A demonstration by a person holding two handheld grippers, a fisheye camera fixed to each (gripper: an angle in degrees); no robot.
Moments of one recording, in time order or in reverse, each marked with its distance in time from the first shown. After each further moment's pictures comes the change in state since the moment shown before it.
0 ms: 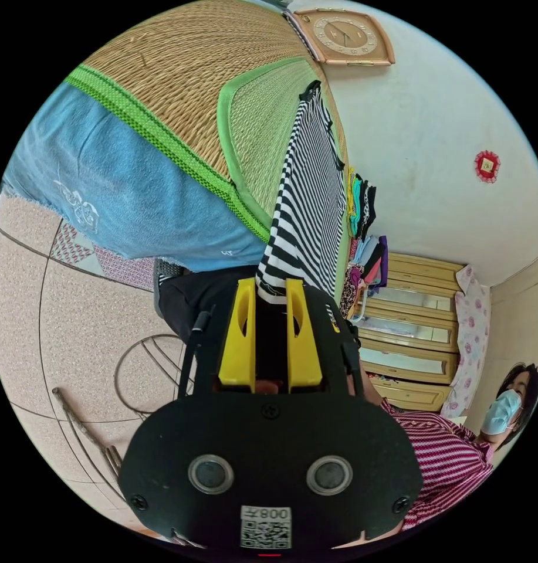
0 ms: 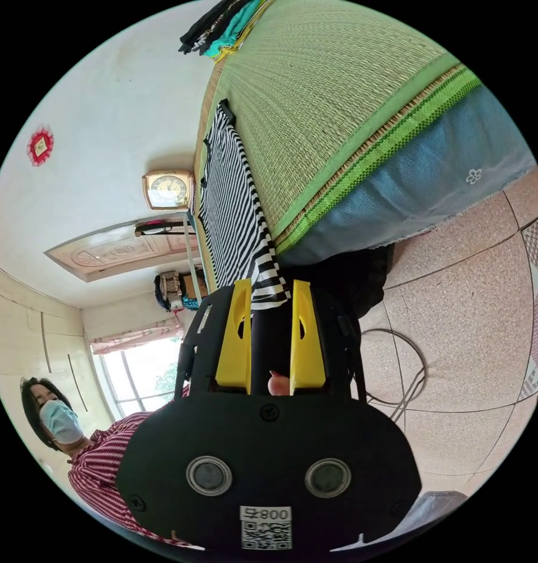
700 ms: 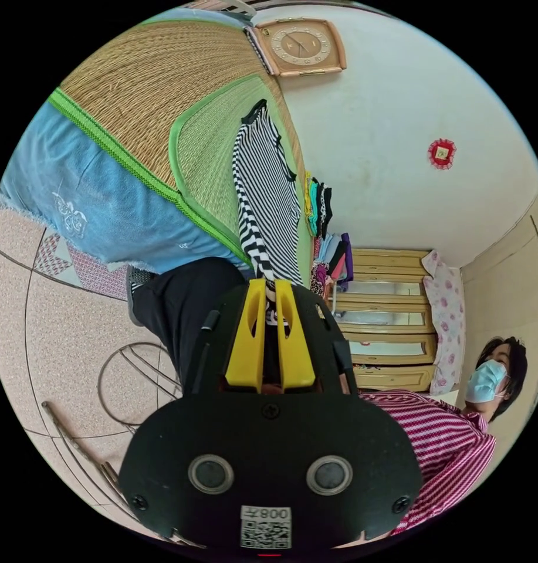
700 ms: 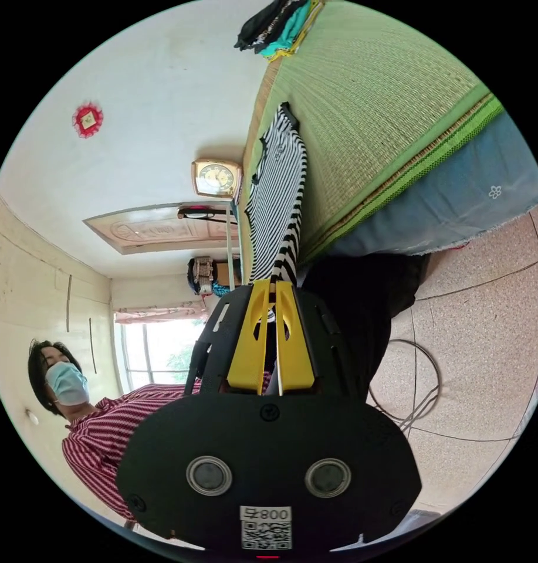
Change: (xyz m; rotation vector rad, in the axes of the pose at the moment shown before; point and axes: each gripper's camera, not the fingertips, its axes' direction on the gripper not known) left arm -0.020 0.142 -0.063 0.056 0.170 0.111; right arm -0.105 0.040 -0.050 -0.012 -0.156 -0.168
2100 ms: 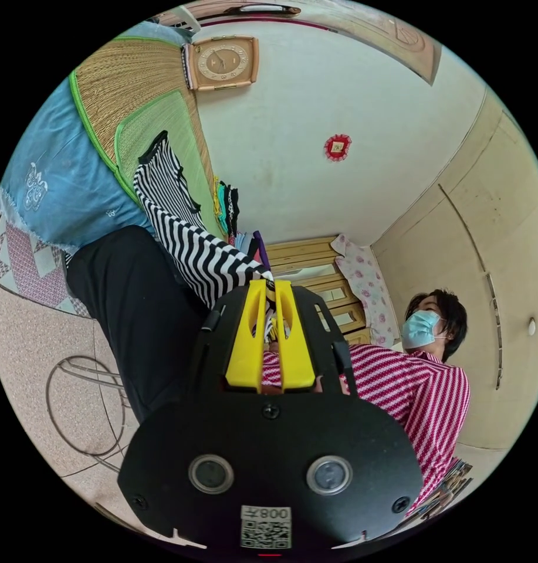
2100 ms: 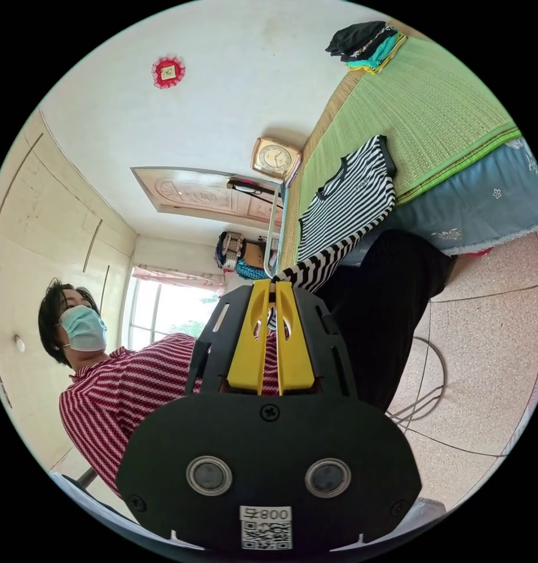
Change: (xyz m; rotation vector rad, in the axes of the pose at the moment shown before) left arm 0.023 0.217 -0.084 0.069 0.416 0.181; right arm -0.149 0.134 -0.025 -0.023 -0.083 -0.227
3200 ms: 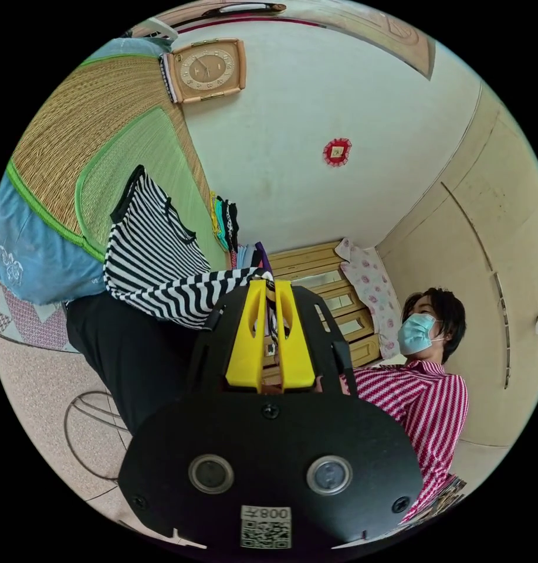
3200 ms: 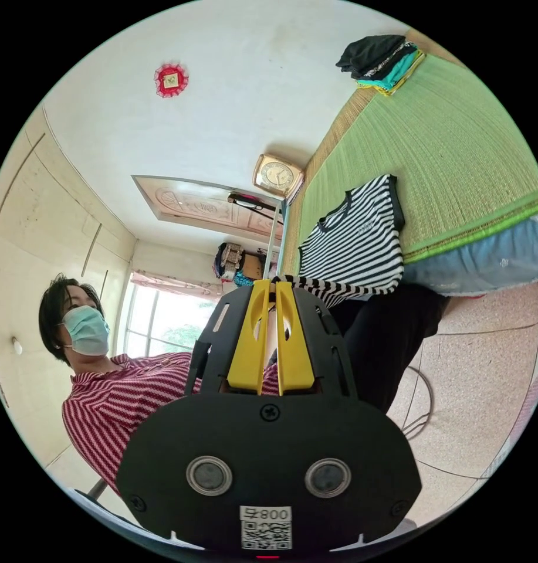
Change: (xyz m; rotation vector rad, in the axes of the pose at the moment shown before) left arm 0.032 -0.200 0.091 0.021 -0.058 0.045; right arm 0.064 -0.073 -0.006 0.034 0.019 -0.034
